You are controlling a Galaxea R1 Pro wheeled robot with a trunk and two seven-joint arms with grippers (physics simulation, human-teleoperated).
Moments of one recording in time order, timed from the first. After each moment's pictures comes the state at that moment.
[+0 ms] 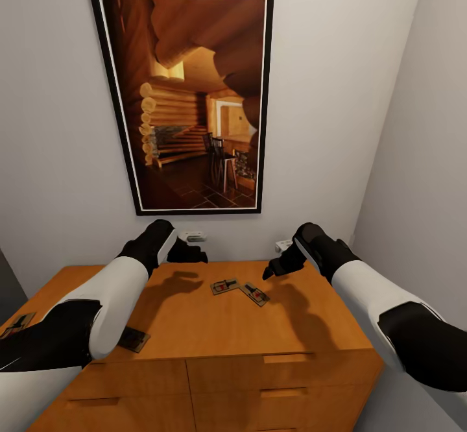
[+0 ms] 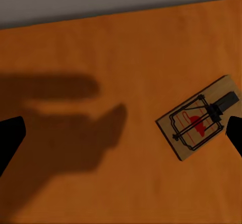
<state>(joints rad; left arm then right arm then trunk) -1.20 -0.10 0.02 -0.38 -0.07 0.95 -0.20 -1.18 -0.01 0.42 -0.45 0.01 1.04 0.55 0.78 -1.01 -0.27</state>
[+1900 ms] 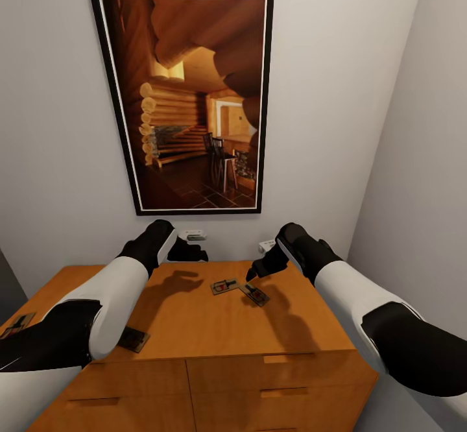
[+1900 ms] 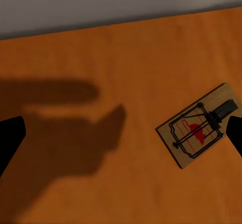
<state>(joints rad) -1.20 -0.10 0.02 -0.38 -0.07 0.92 -0.20 -1.18 0.08 0.42 -0.45 0.02 1.04 0.53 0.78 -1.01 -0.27</state>
